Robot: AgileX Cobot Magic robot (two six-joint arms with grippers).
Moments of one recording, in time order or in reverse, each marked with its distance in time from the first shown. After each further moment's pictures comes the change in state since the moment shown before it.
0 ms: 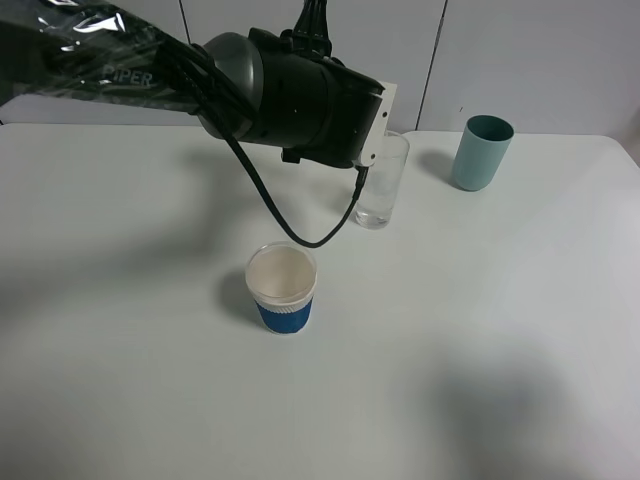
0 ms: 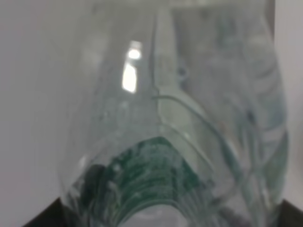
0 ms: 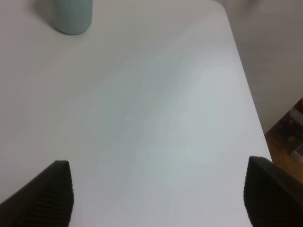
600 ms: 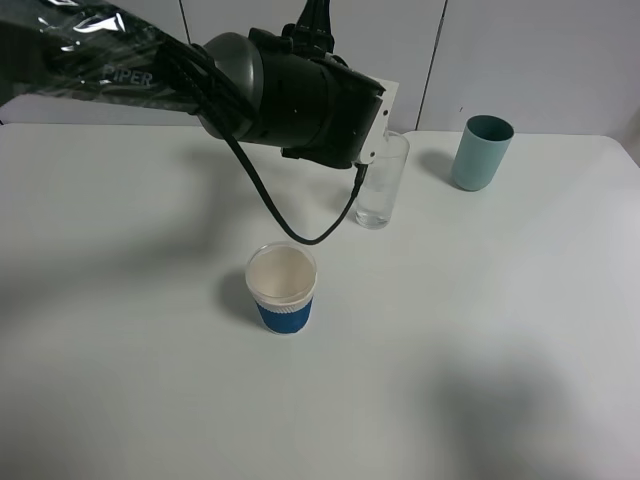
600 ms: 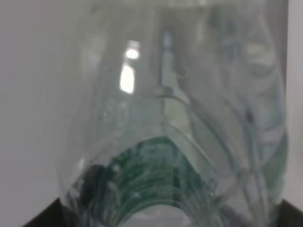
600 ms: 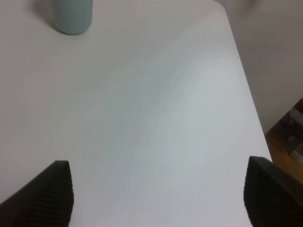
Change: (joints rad) left arm 0.000 0.000 0.000 0.032 -0.001 0.000; right arm 0.000 0.000 0.000 0.000 0.000 0.000
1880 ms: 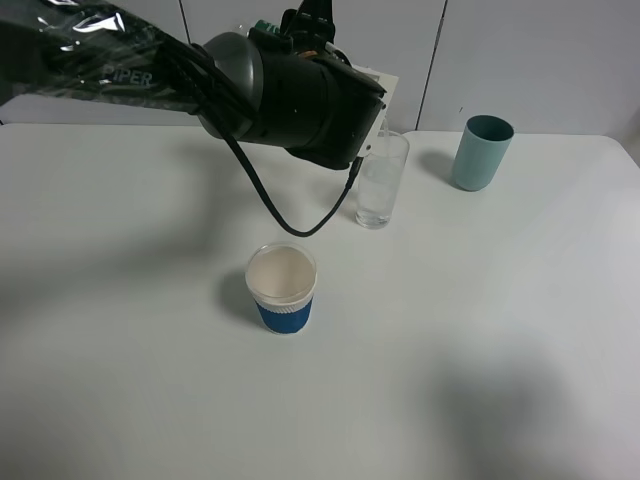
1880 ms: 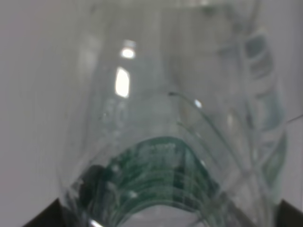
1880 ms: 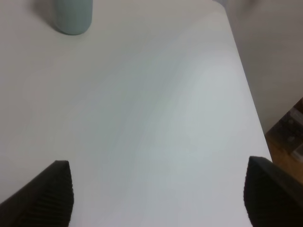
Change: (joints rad) left arm 0.000 0.000 0.000 0.073 -0.033 0.000; right arm 0.000 0.000 0.000 0.000 0.000 0.000
